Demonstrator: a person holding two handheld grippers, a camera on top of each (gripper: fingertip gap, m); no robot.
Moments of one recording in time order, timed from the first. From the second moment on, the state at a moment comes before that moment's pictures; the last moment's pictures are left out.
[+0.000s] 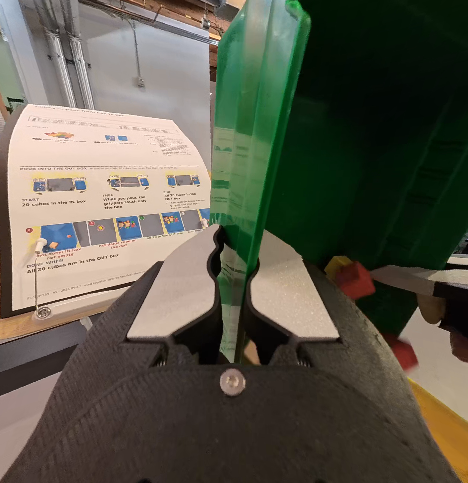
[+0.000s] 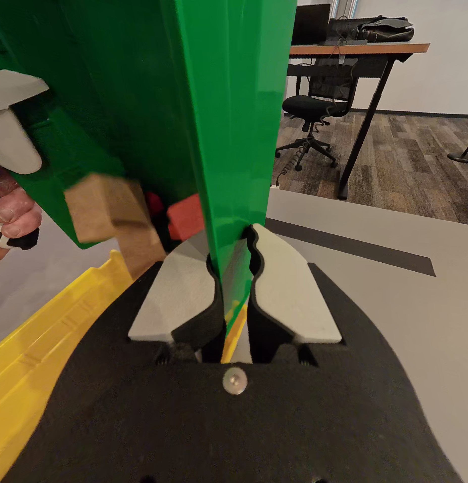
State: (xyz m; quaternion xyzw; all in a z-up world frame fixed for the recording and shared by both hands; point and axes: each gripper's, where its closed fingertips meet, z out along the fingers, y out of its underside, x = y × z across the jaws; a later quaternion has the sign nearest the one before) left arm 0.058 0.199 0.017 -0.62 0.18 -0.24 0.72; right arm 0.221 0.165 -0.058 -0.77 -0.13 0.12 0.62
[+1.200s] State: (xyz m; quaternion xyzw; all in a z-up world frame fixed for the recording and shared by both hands) left arm 0.055 0.161 0.037 -0.55 0.19 -0.26 0.77; right arm 0.219 0.141 -0.032 -0.71 -0.15 0.13 0.68
